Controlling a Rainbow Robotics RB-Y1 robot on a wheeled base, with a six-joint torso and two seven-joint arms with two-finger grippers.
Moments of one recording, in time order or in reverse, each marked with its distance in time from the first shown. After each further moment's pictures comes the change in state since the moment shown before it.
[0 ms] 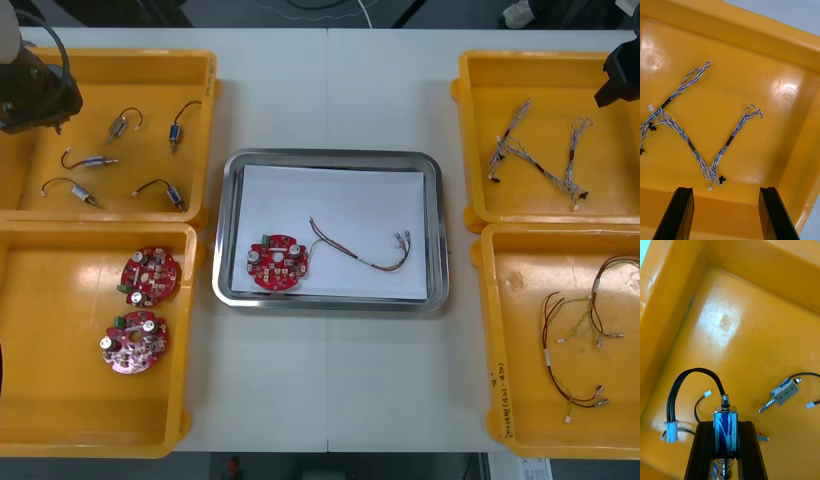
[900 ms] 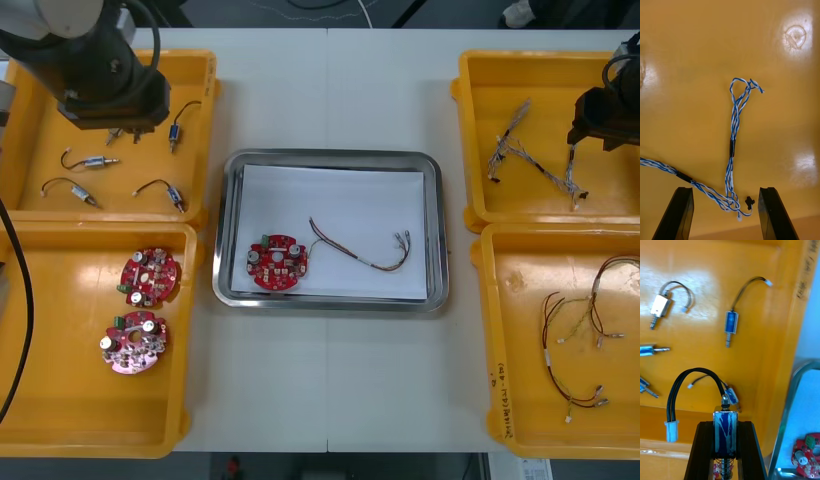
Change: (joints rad) right arm -0.109 0.000 -0.015 0.528 0.039 -0.315 -0.362; left arm 0.004 -0.110 -0.118 -0.487 0.127 0.455 0.000
